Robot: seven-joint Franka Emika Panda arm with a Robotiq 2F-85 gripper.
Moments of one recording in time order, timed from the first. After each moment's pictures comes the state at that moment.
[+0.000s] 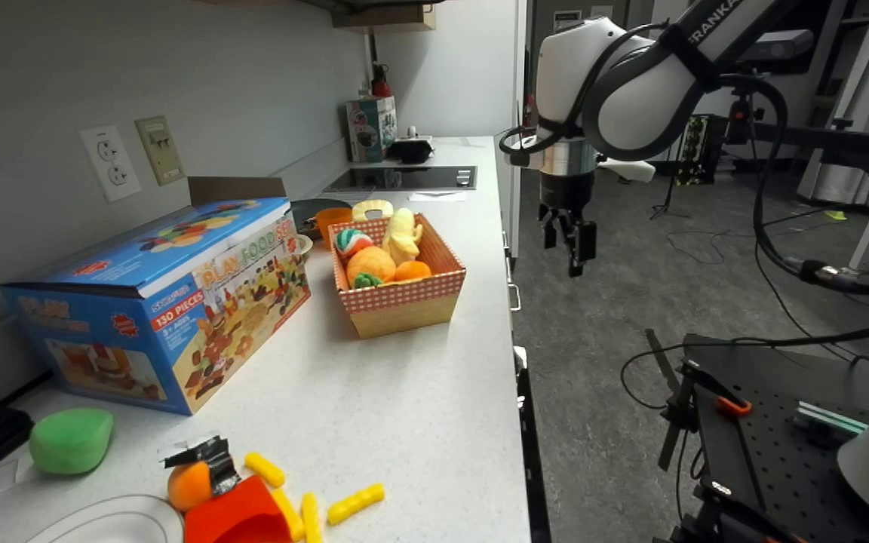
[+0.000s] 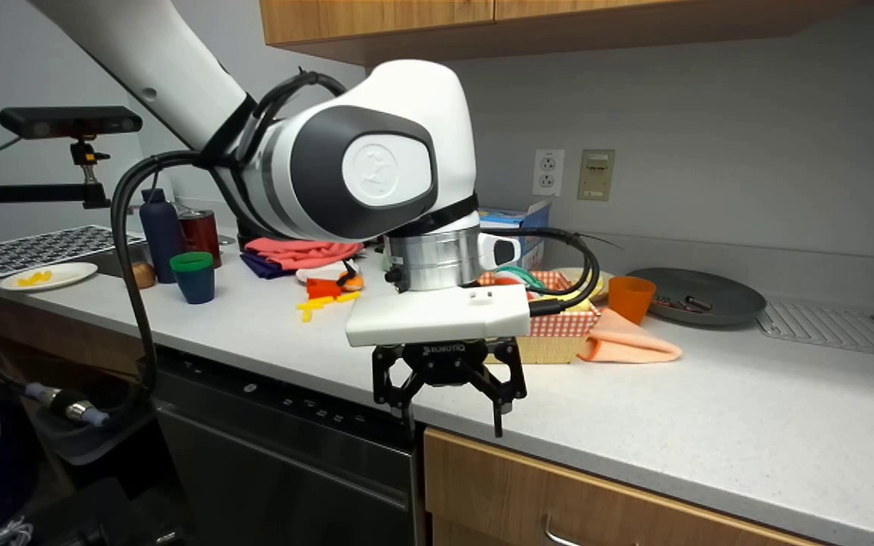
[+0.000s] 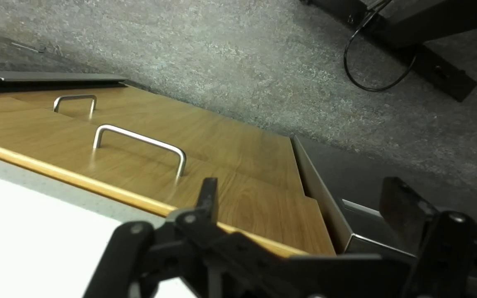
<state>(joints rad) -0.23 -0.08 -0.09 -2.52 -0.28 2.46 -0.72</state>
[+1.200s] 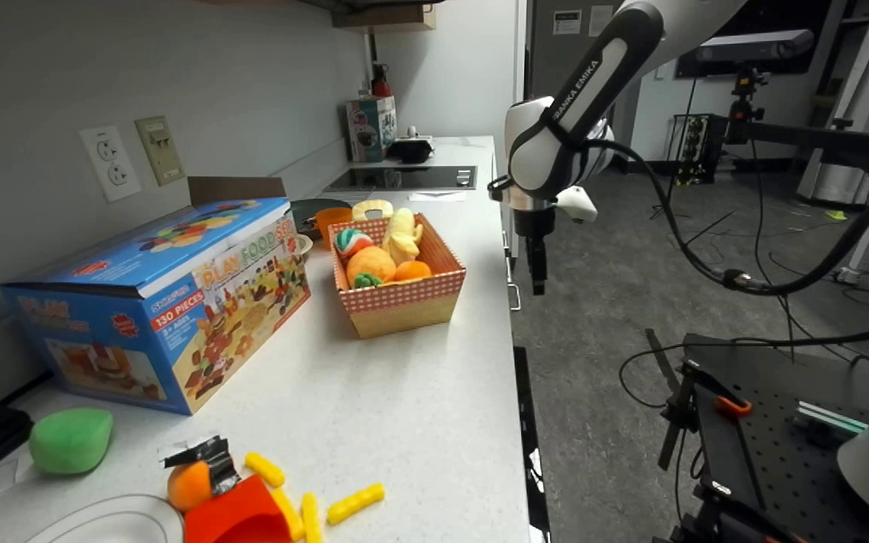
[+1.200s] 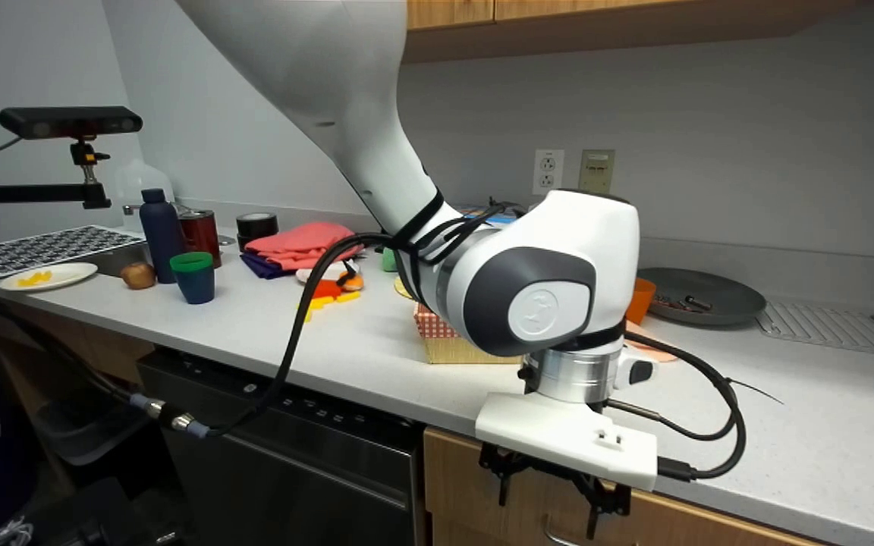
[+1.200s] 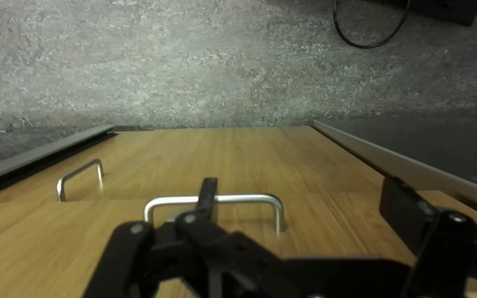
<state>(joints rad) -0.32 0.39 -0.16 -2.16 -0.02 2.48 -0.72</state>
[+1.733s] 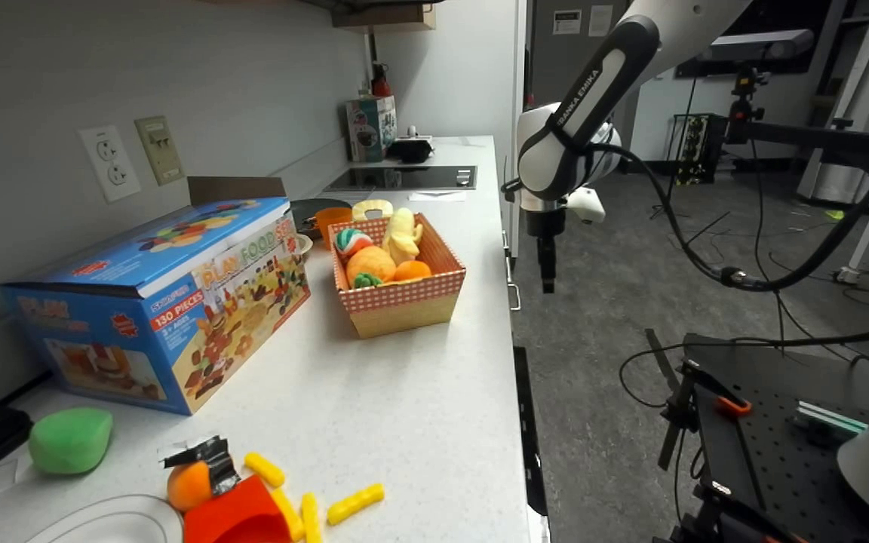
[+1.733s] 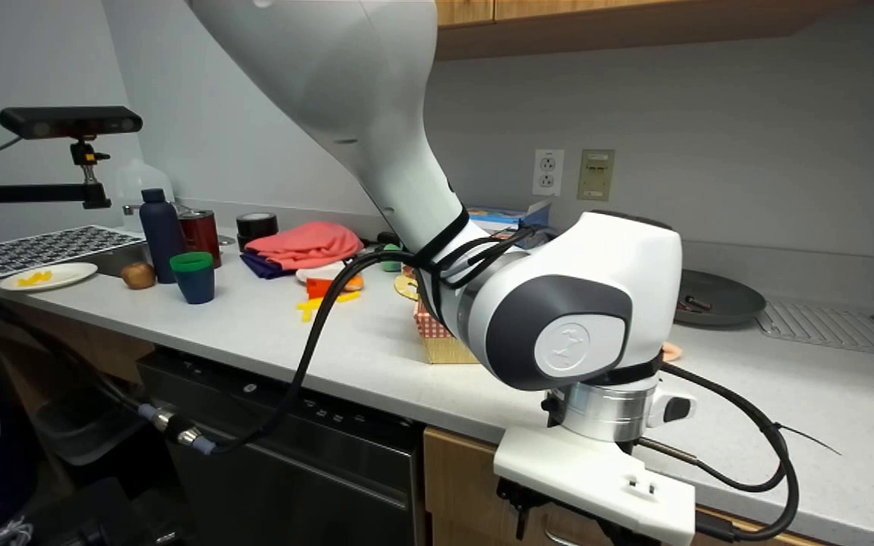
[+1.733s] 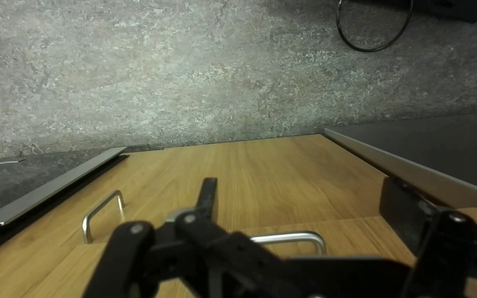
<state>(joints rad) -0.38 0.42 -0.16 -2.14 -0.02 2.48 -0.72</state>
